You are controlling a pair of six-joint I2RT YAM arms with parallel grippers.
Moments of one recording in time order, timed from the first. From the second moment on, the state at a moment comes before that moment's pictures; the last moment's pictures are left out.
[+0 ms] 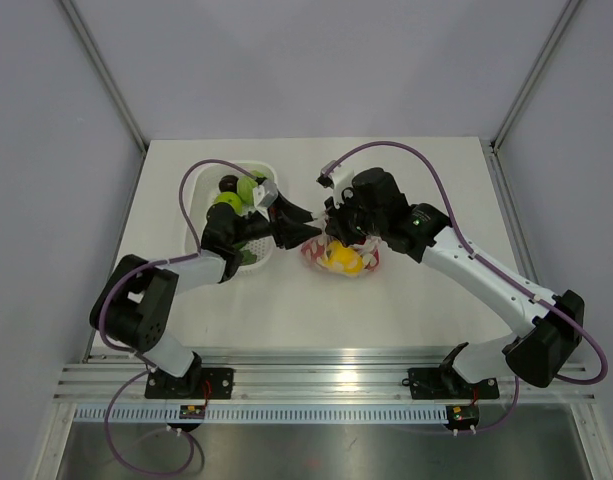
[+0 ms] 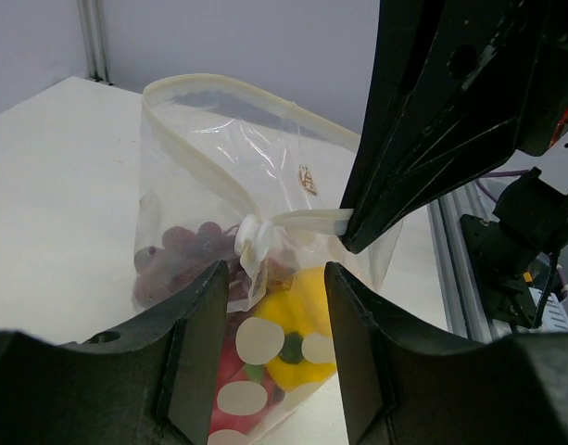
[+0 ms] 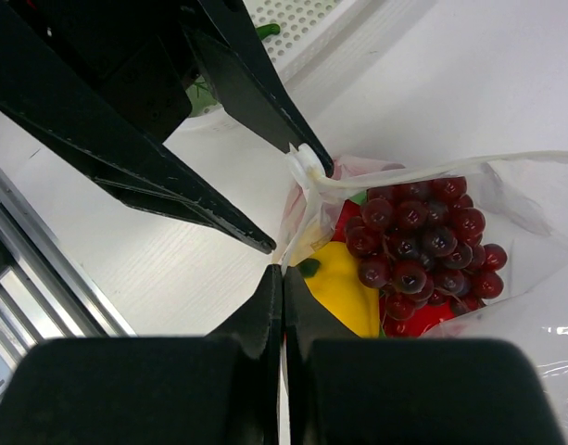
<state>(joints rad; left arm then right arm) -0.43 1.54 0.69 1.07 0.92 -0.36 0.74 1.39 1.33 -0.55 -0.12 0.01</state>
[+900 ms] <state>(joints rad) -0.44 1.66 0.73 1.27 0.95 -0.55 0.74 1.38 1.33 -0.56 -0.13 0.02</state>
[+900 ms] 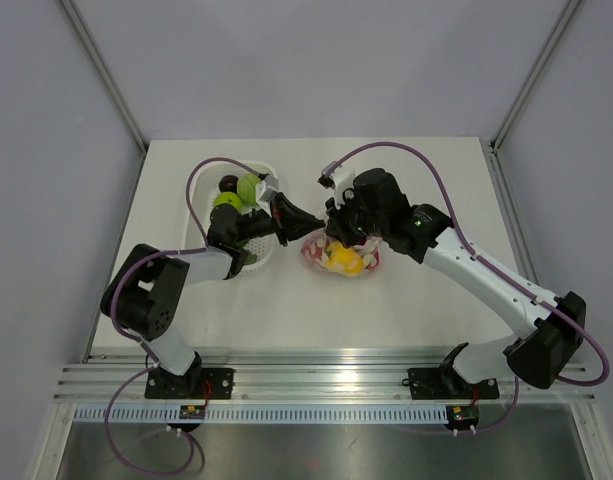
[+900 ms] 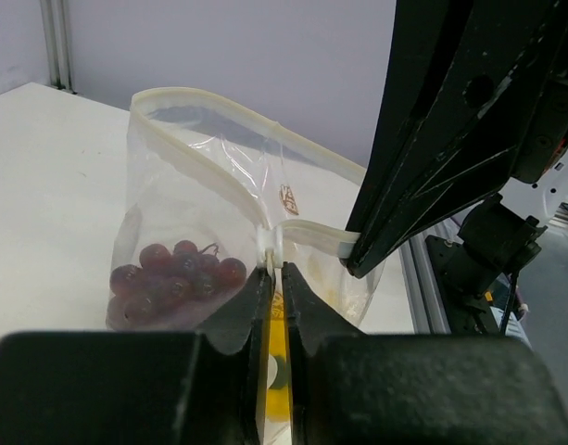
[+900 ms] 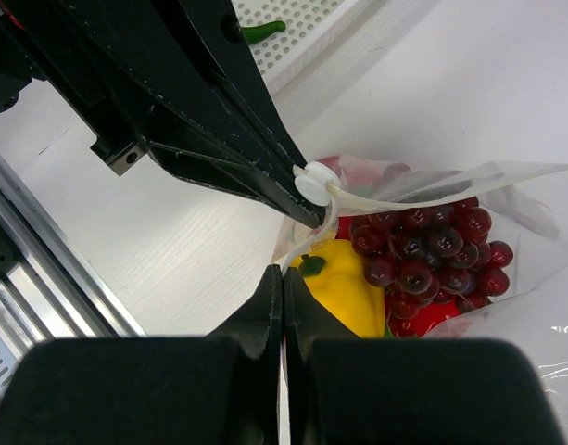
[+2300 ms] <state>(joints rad) -0.39 1.56 0.66 1.26 1.09 -0.64 0.74 1.56 1.60 -0.78 -0.40 -0.44</state>
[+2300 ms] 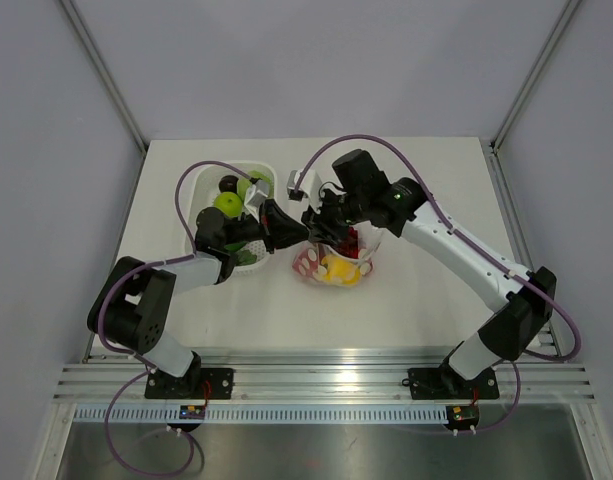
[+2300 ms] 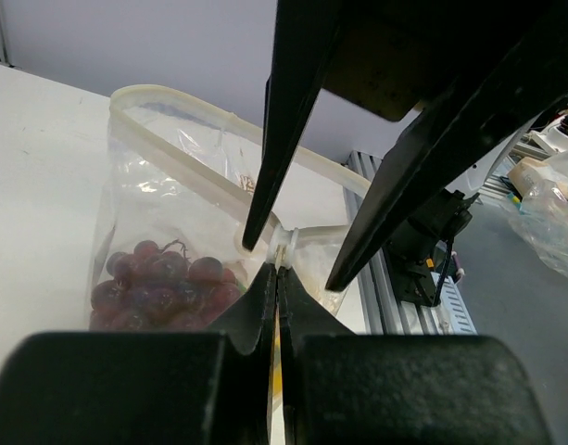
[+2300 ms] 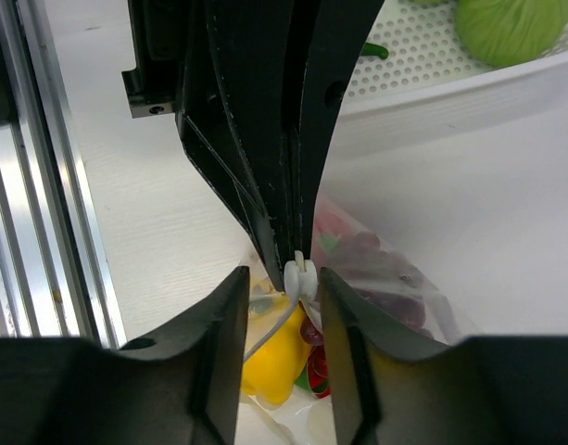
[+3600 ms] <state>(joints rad) -0.39 1.49 0.67 1.04 1.09 -0.48 0.71 1.55 1.60 -0.78 -0.54 -0.45</state>
